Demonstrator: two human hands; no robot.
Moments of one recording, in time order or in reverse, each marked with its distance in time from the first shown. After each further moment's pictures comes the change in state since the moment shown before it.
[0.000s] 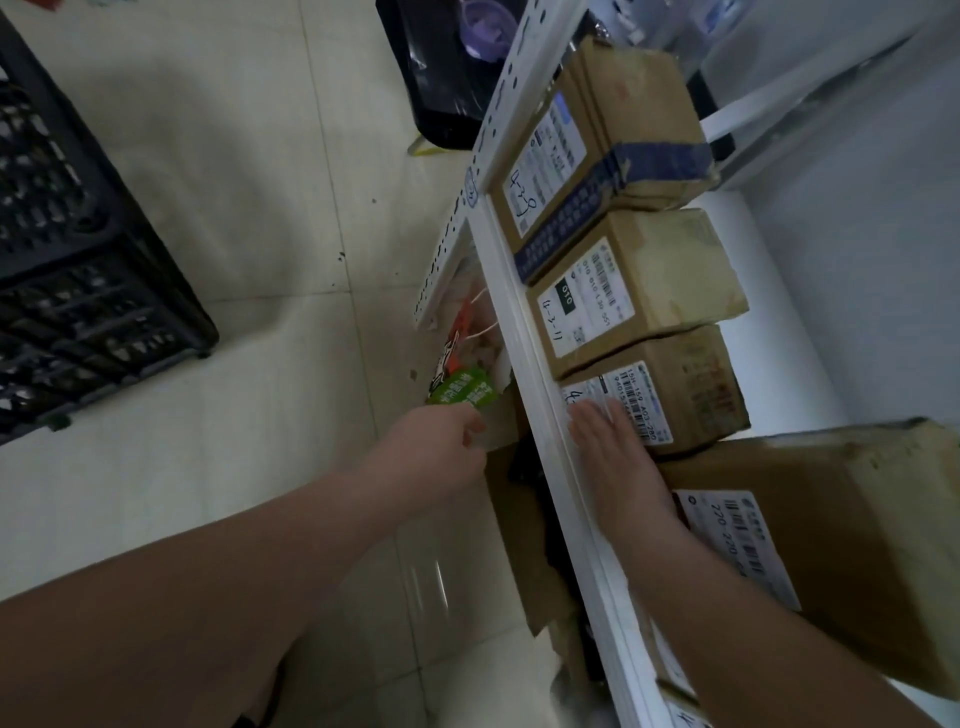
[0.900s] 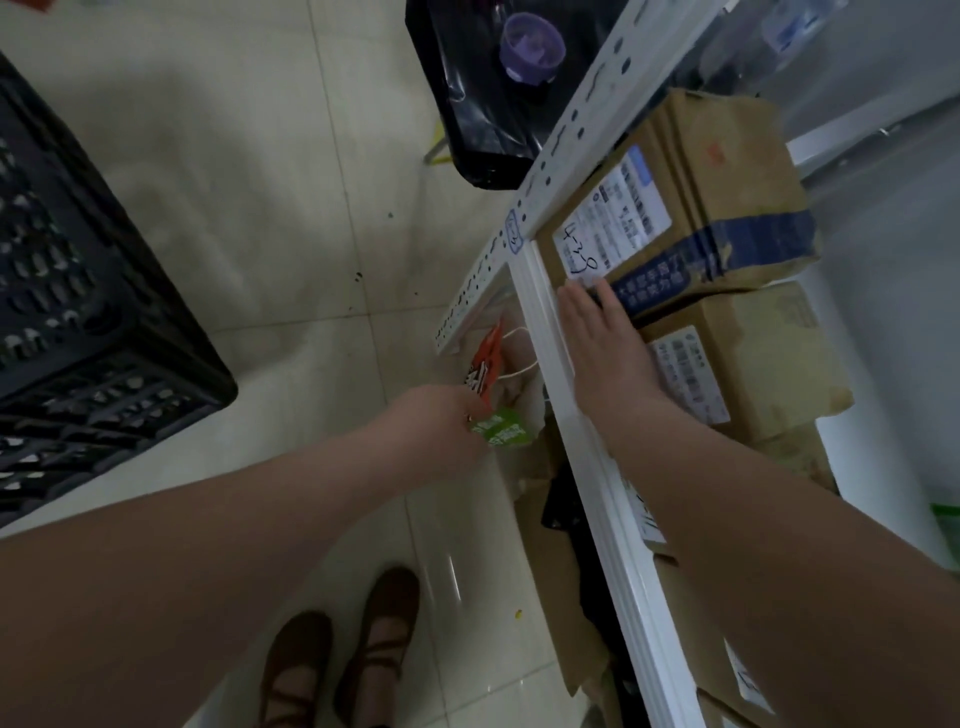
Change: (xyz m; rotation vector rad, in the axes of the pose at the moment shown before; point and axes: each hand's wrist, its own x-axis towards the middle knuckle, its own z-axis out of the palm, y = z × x) left_hand 0.075 -0.024 -0.091 0.085 -0.067 -0.015; right_hand 0.142 0.106 -0.081 -0.003 0.072 0.154
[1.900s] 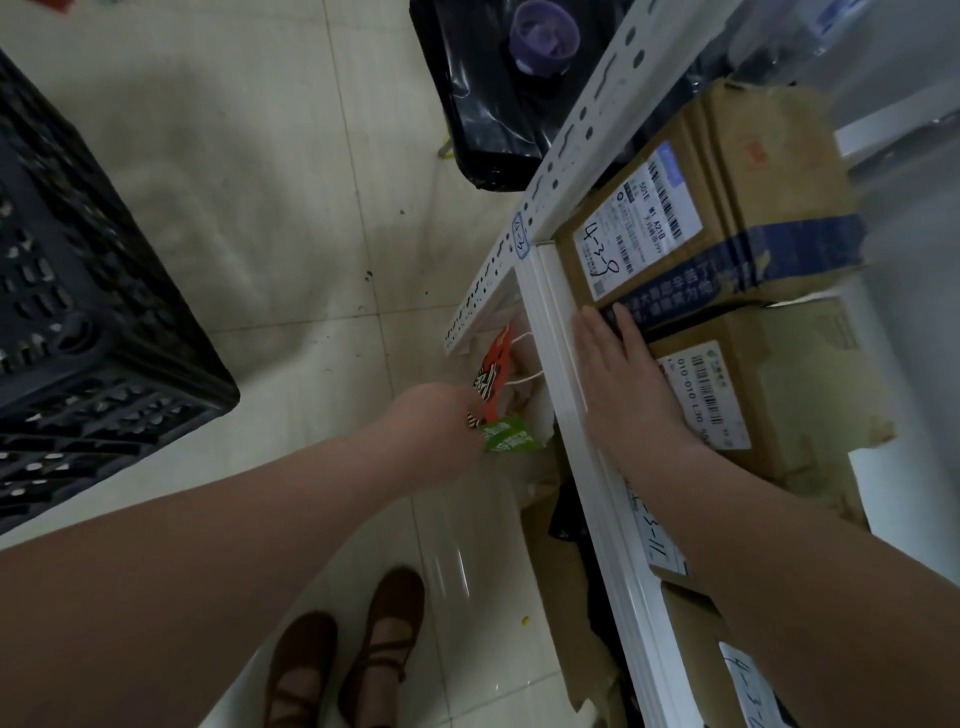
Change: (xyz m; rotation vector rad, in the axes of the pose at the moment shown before) left_hand 0.024 0.006 -0.005 0.044 0.023 -0.032; right_hand 0.010 -0.016 0.027 0.041 0.035 -0.016
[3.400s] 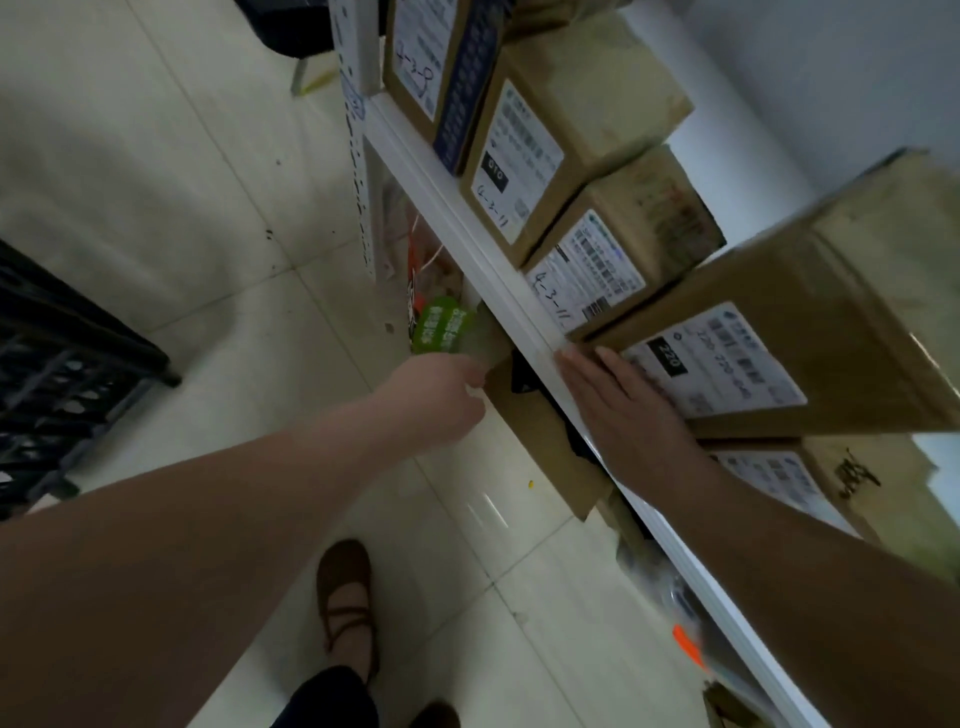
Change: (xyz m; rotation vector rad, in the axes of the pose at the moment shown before) left_hand -0.073 0.032 0.116 0.193 -0.174 0.128; right_hand -0.225 -0.121 0.058 0.424 0.000 0.022
